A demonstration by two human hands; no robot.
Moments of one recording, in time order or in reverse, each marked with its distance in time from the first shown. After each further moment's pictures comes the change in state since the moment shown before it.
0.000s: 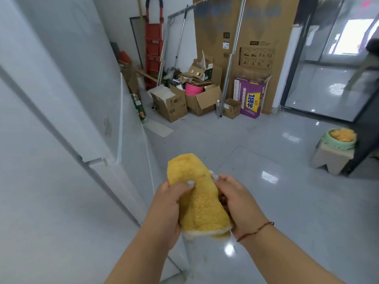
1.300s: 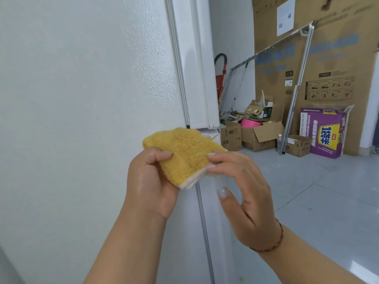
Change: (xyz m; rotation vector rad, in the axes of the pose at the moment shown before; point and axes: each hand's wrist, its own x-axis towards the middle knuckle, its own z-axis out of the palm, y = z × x) left_hand 0.027 -0.216 -0.208 -0.483 0.067 0.640; right_hand 0.098 0.320 0.028 -0.427 -0.270 -1.681
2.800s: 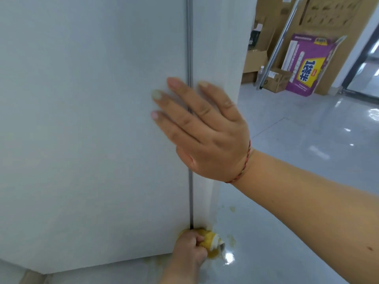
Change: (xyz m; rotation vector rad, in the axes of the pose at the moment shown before) left_hand -0.070 -0.314 -0.269 -0.016 0.845 -1.019; right_hand -0.101 0.083 0.058 -0.589 -0.438 -0.418
